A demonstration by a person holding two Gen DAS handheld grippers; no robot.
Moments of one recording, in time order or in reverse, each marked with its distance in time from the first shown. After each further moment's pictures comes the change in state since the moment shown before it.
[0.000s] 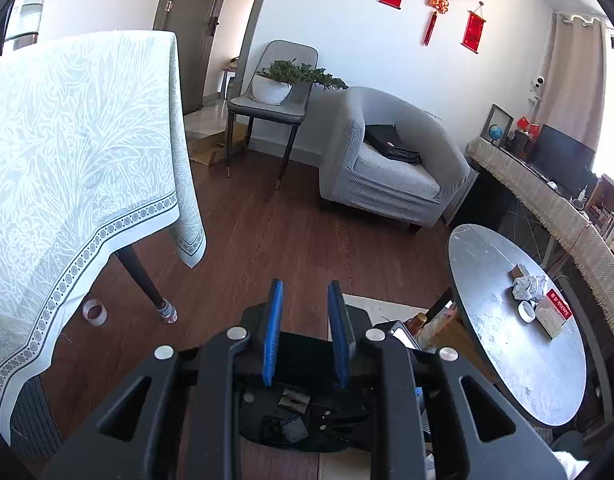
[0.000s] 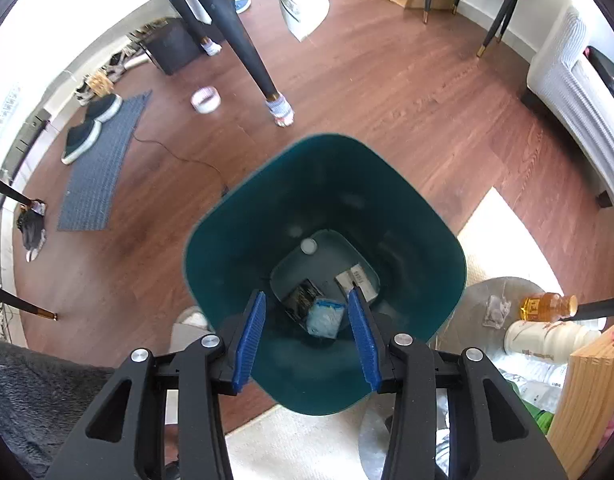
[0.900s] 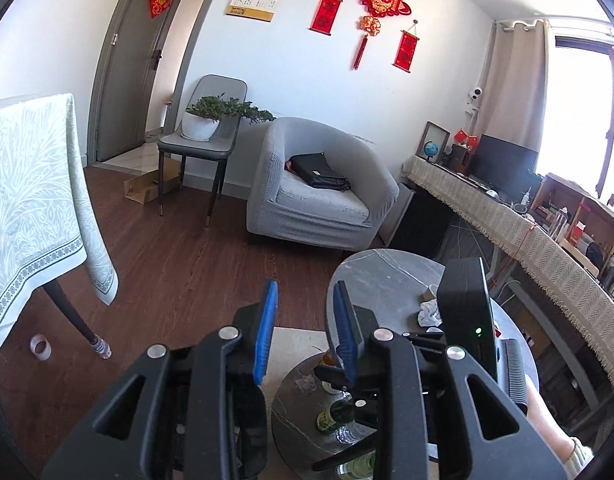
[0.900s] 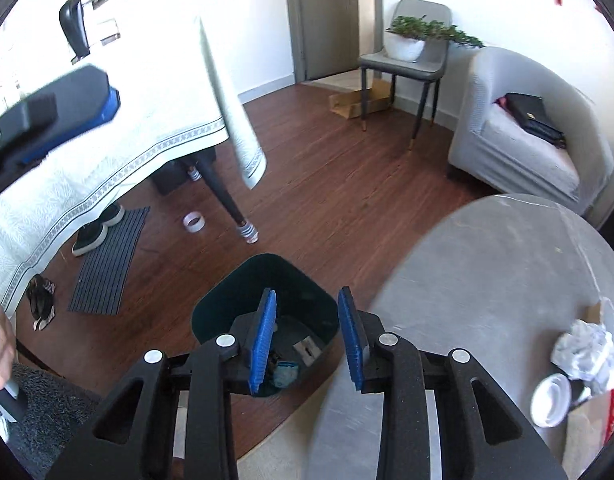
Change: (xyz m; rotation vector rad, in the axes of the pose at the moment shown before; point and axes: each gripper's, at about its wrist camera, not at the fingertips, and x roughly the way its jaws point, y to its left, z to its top) left arm -0.006 -0.124 0.005 0.070 -0.116 -0.198; right arm -0.203 -0.077 -0.064 0.107 -0.424 -0.074
